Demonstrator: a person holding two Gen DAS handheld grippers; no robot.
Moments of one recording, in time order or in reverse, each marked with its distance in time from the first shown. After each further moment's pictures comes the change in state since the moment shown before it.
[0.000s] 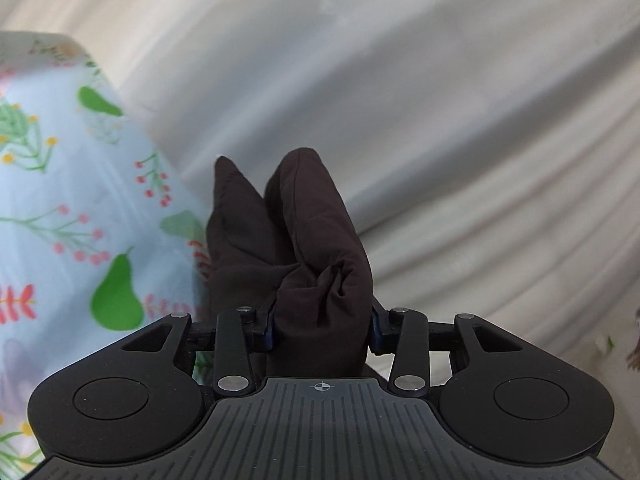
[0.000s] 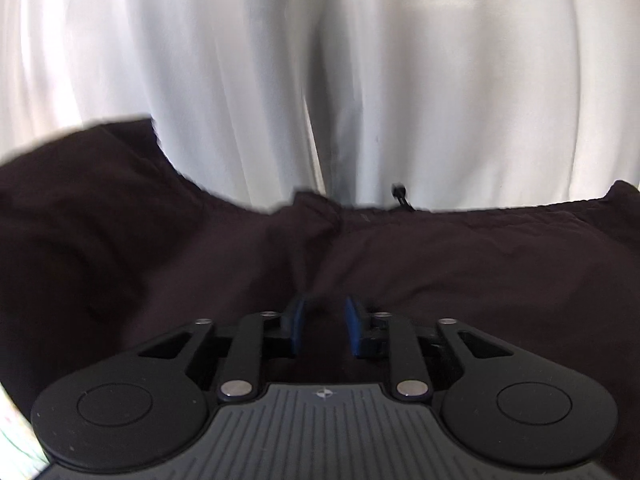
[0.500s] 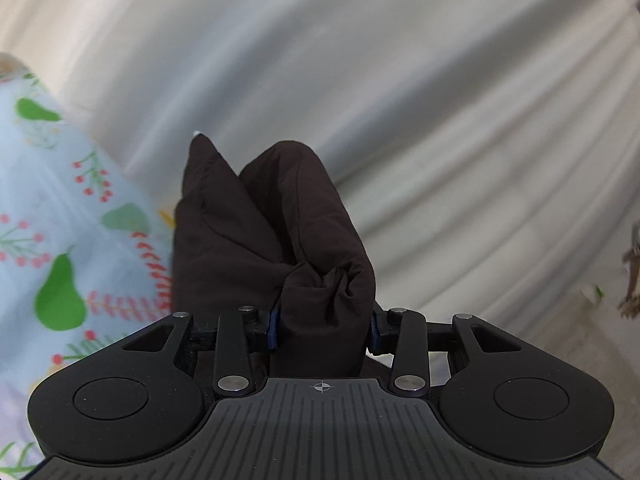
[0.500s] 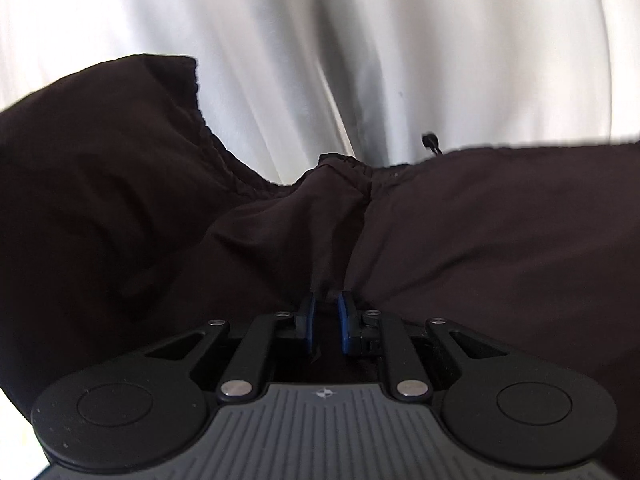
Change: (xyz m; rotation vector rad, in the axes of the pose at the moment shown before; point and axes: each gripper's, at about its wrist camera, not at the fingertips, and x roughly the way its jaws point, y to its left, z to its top) left arm 0.029 -0.039 -0.020 0.133 0.070 -0.086; right arm 0.038 -0.033 -0.014 0.152 0.130 0.160
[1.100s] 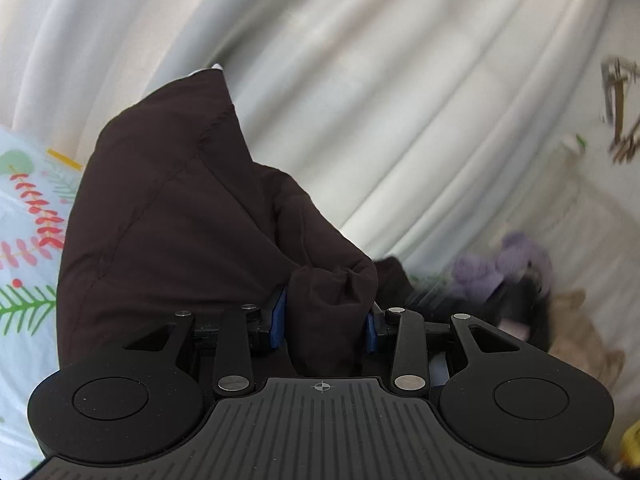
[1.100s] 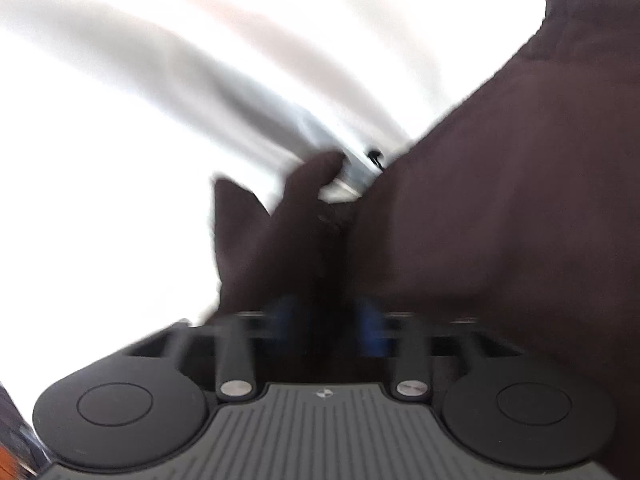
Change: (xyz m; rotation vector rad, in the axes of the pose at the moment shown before) left arm 0.103 -0.036 -0.089 0.272 0.234 -0.091; right arm -0.066 -0.094 0.042 0.491 0.021 0.283
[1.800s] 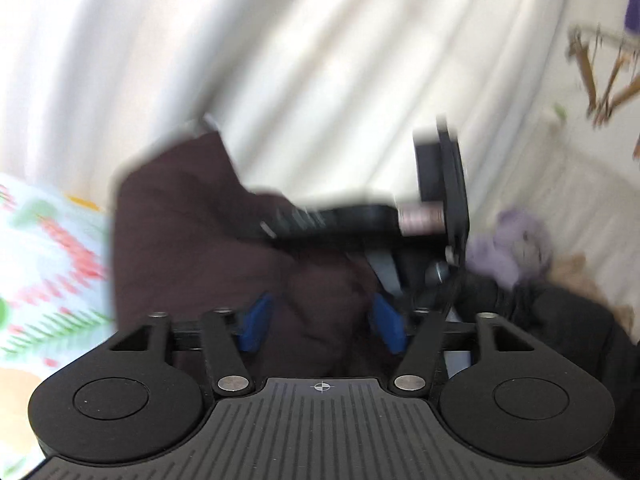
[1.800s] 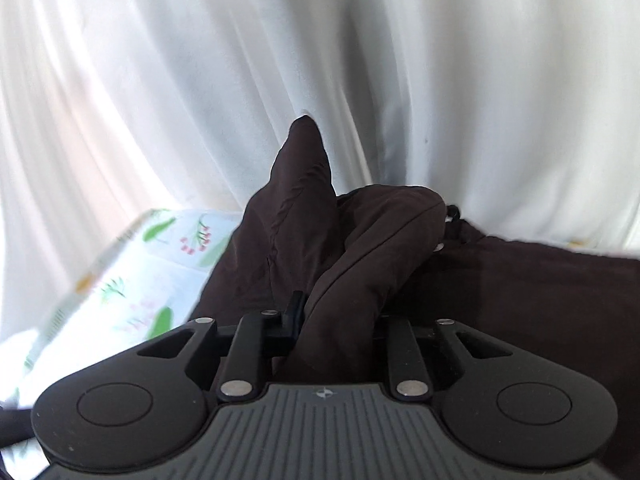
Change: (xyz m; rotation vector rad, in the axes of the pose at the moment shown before) left arm -0.082 -0.009 0.009 0.117 -0.067 0.058; right arm 0.085 0.119 -0.017 -0.709 0.141 -0.302
